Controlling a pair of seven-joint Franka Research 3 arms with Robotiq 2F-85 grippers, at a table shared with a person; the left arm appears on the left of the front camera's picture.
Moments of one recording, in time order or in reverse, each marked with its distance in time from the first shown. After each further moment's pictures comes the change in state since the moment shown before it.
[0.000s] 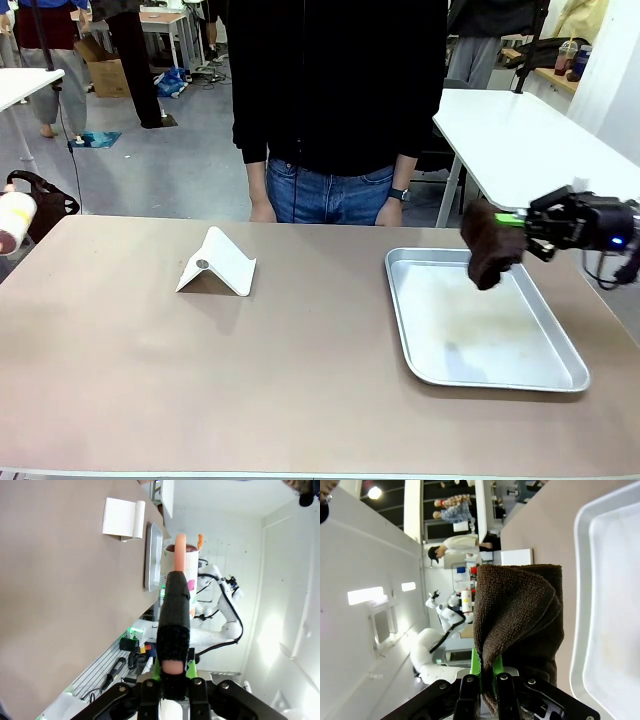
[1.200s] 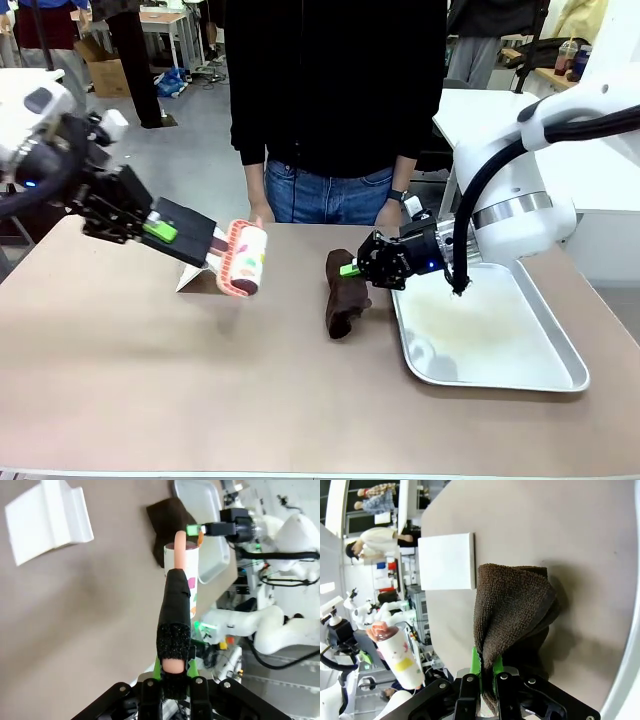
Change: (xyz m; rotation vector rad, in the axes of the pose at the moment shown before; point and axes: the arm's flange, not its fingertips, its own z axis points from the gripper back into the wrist) left arm 0.010 -0.125 -0.359 0.518 0.200 -0.294; right arm -0.030 -0.033 -0.245 -0.408 0.029 0.087
